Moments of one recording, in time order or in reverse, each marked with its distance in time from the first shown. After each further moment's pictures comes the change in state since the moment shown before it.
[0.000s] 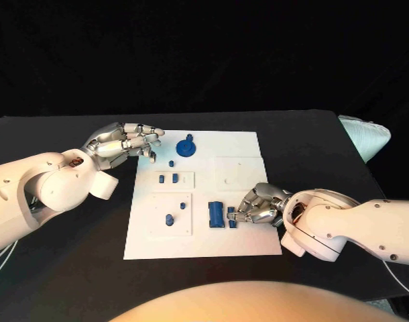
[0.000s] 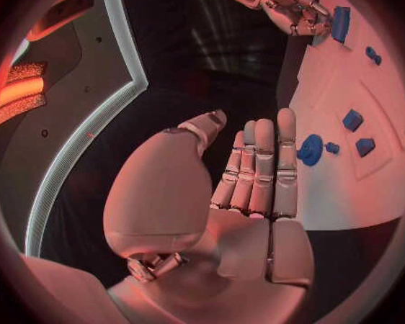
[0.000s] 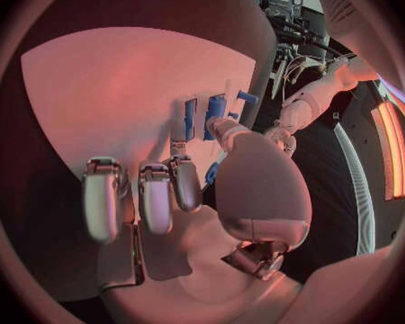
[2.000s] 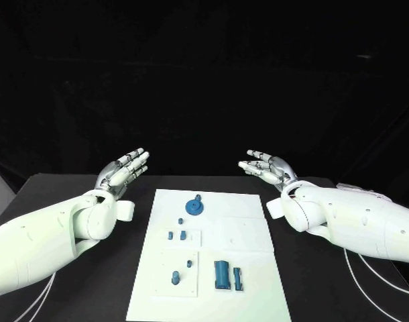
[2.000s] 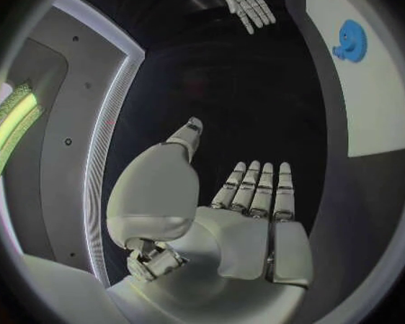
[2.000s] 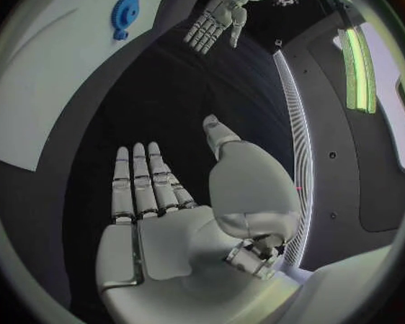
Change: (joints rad) left arm -0.042 0.234 0.004 -0.399 0.150 -0.256 0.222; left_hand -0.333 0.138 -0.288 -0.072 -0.149 -0.562 -0.142 -0.205 -0.165 -0.578 -0.058 -0.645 -0.175 -0.672 -0.003 -1.038 -0.384 -0.110 -0.728 -0.058 -0.628 -0.702; right arm 0.081 0.338 0.084 -0.774 0.740 0.038 0.897; right_hand -0.078 0.180 -0.148 -0.249 -0.312 -0.775 0.016 -0.367 -0.343 -0.850 0.065 -1.359 -1.254 -0.941 0.113 -1.494 -1.145 0.031 -1.015 0.040 -1.445 -1.156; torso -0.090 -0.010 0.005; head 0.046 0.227
